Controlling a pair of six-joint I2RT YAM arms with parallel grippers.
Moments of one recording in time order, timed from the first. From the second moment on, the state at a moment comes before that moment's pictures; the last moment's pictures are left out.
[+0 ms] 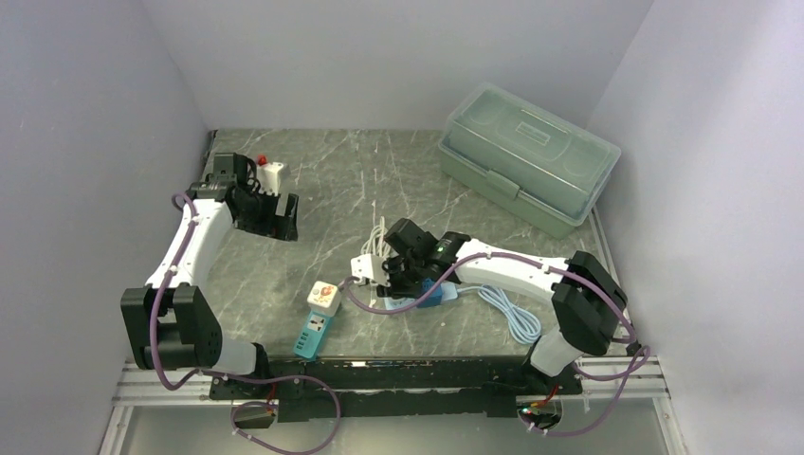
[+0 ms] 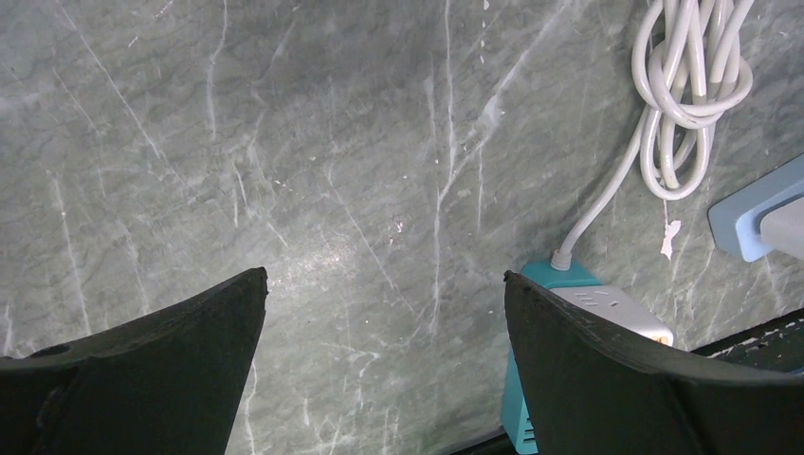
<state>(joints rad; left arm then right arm) 0.04 1.41 1.18 -0.86 0.32 0.25 0.96 1.58 1.07 -0.52 -0.31 -0.70</state>
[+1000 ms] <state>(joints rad) 0.05 1.43 1.28 -0.86 0.30 0.25 0.96 1.53 0.96 -0.39 -0.32 -0.66</state>
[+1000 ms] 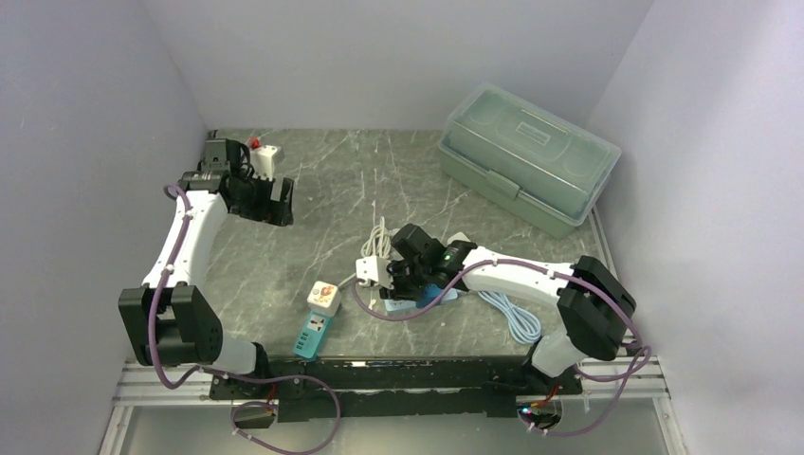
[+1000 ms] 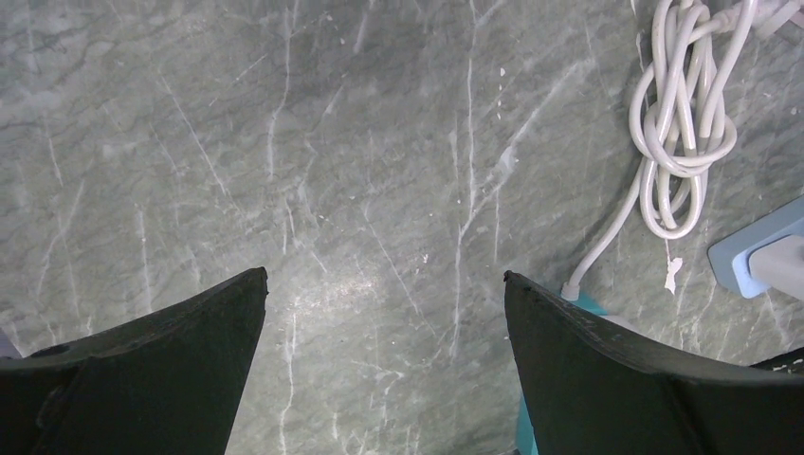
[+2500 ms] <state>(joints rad) 0.14 1.39 1.42 -0.93 0.33 0.30 1.01 1.46 0.99 -0.42 -0.21 -0.49</state>
